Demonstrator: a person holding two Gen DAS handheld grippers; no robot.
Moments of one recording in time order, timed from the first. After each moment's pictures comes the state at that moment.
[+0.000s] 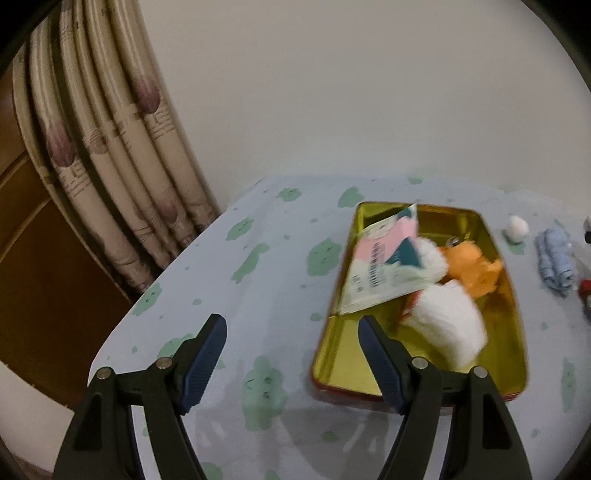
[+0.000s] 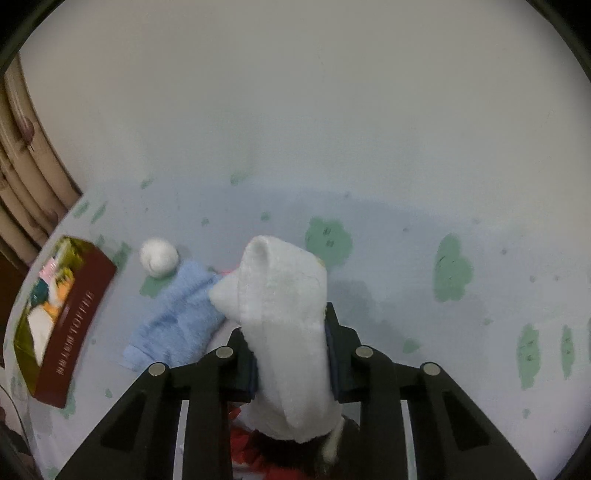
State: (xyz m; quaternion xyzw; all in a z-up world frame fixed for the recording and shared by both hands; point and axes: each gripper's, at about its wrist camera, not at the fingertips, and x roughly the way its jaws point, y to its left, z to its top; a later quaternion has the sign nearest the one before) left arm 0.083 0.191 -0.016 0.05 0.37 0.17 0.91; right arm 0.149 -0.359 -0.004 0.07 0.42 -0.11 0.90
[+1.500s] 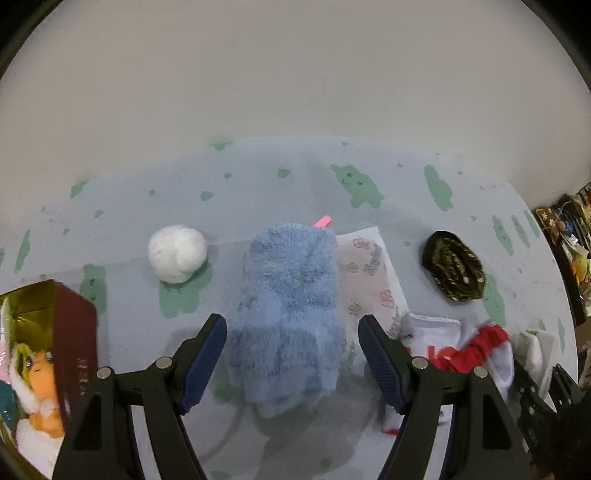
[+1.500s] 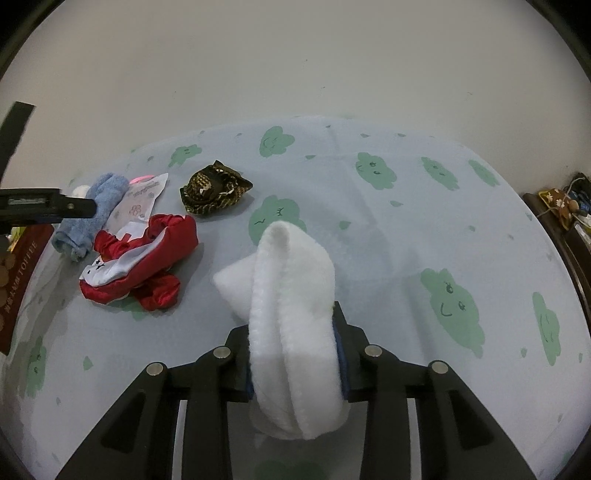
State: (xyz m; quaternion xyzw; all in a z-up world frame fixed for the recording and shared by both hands) left arm 0.270 -0.097 -0.084 0.04 0.52 -0.16 0.84; right arm -0.019 -0.373 -0.069 0.11 0.39 -0.29 0.86
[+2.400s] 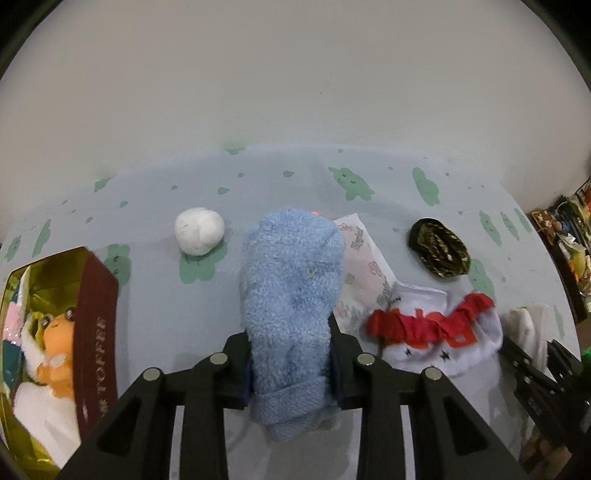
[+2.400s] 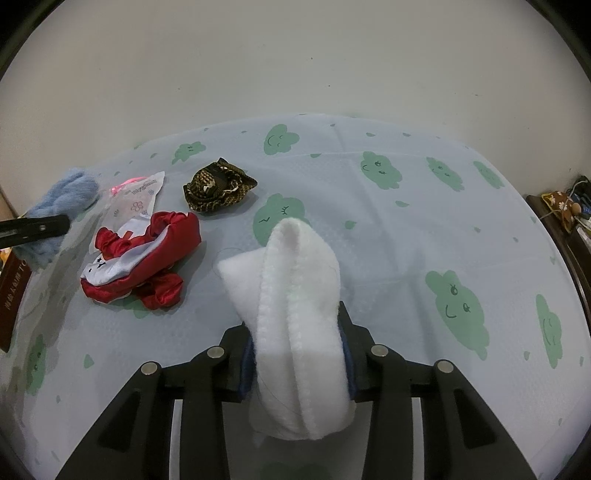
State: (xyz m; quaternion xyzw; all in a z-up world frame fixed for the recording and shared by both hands) left arm 0.218 -0.078 -0.061 0.04 0.48 -0.15 0.87; right arm -0.017 -0.371 -0.069 0.11 0.40 -0.29 0.86
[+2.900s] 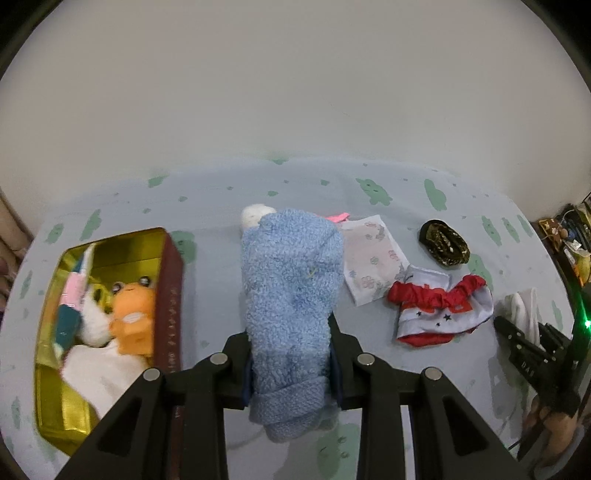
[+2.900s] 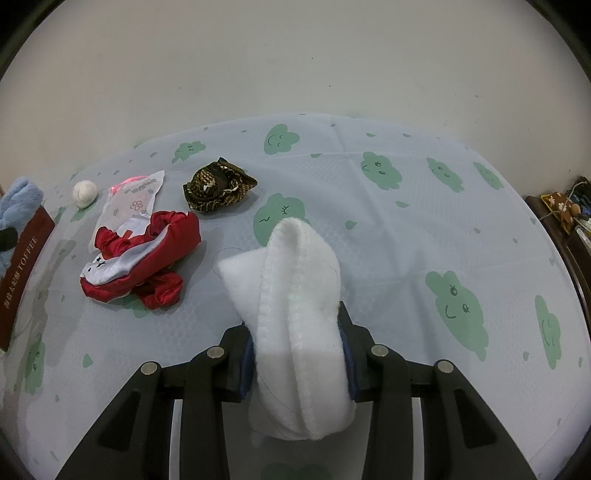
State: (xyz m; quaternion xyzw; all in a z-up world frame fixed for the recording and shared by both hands) left arm 0.175 -0.039 -0.030 0.05 0.46 -0.11 0.88; right arm -0.017 -0.371 -0.069 0.11 0.40 -0.29 0.86
